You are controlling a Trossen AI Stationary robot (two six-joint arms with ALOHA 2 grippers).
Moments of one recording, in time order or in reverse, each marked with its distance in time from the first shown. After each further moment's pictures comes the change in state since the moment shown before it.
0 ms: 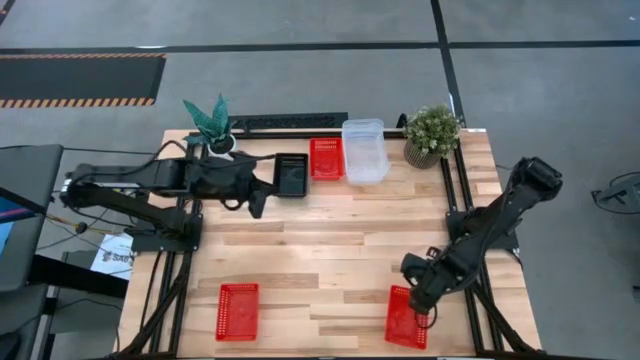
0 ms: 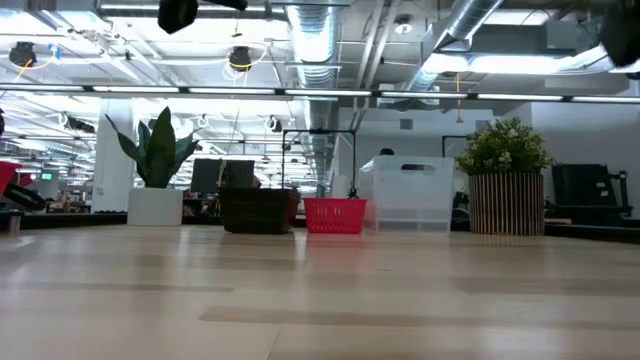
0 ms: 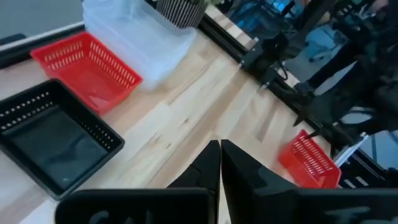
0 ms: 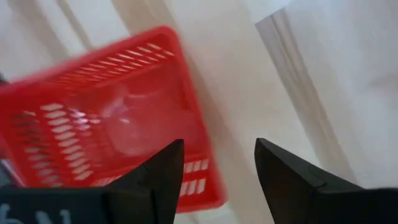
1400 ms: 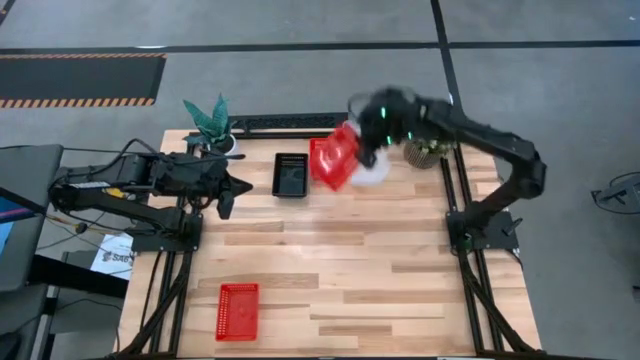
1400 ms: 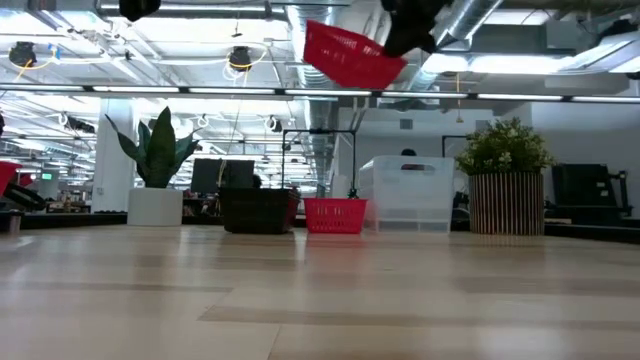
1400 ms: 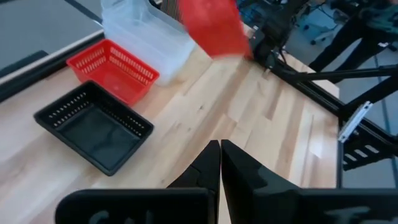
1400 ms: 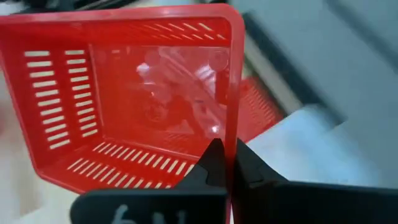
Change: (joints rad) left arm -0.008 -0.196 -0.001 -0.207 0.007 0.113; right arm -1.134 0.117 0.772 -0.132 0.010 -1.185
